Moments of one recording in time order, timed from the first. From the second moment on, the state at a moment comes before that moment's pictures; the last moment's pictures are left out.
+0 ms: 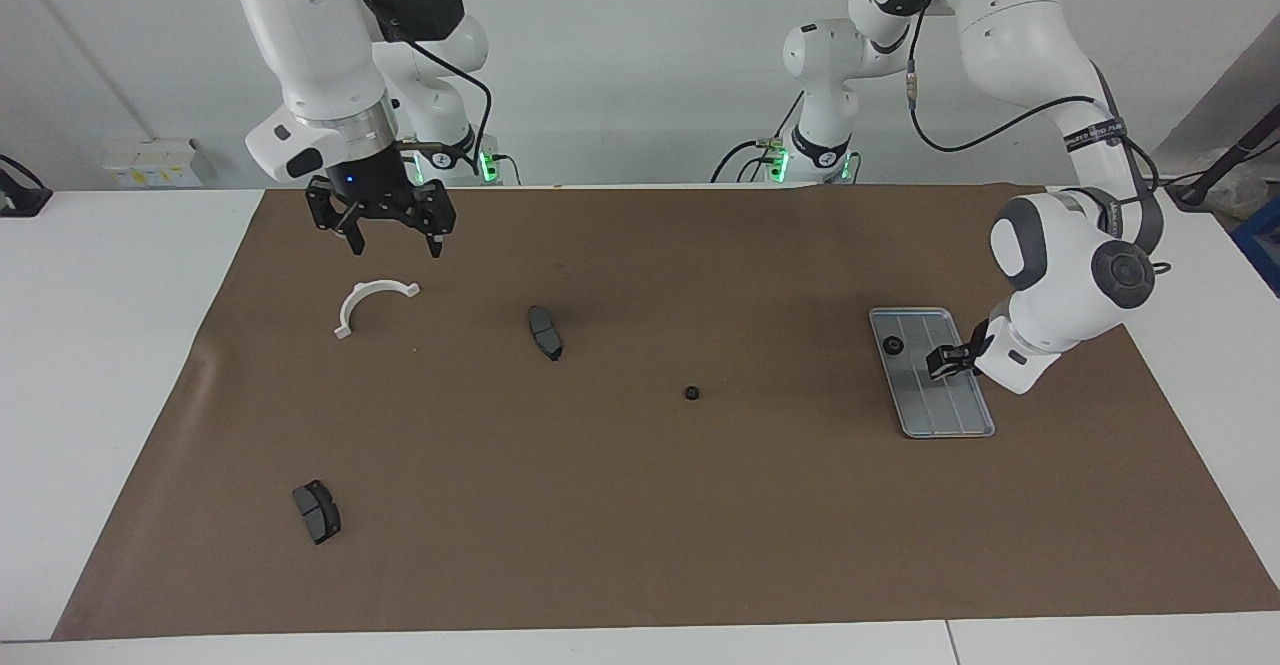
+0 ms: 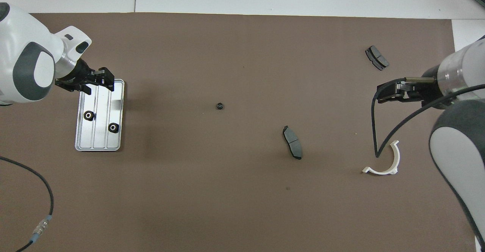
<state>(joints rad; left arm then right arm) 0.05 0.43 -0.01 -1.70 0.01 1.94 0.04 0.15 0.04 0.08 -1.67 -0.03 1.76 0.27</state>
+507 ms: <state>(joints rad) 0.10 0.43 -0.02 -1.77 0.01 2.00 0.08 0.36 0.21 0.08 -1.68 -0.03 1.97 0.50</state>
